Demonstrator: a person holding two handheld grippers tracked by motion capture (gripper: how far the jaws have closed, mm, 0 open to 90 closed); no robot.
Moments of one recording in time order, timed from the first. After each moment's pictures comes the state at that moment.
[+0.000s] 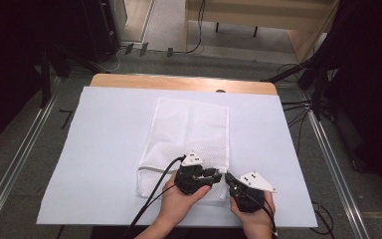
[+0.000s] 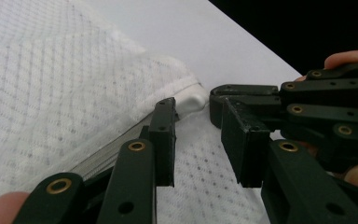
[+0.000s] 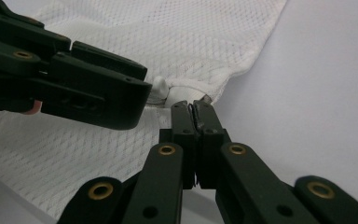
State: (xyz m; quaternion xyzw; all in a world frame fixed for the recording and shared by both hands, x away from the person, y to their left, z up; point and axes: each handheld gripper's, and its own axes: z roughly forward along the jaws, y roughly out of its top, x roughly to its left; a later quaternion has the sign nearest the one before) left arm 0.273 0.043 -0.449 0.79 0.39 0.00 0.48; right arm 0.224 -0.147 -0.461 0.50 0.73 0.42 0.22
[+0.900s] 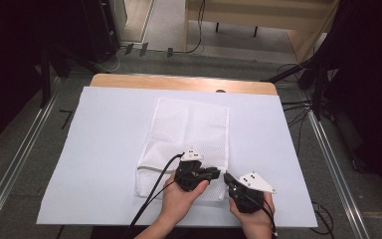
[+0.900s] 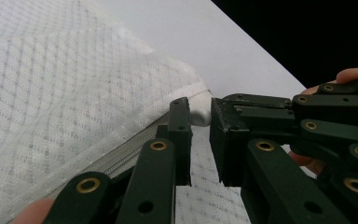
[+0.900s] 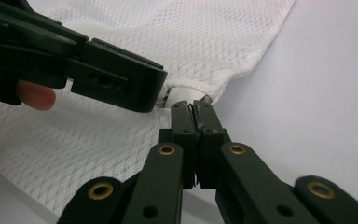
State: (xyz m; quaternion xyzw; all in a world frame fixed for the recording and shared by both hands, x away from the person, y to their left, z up) left arm 0.280 0.045 -0.450 0.78 0.41 -0.02 0.48; right arm 0.222 -0.146 -0.459 0.49 0.73 0.42 0.22
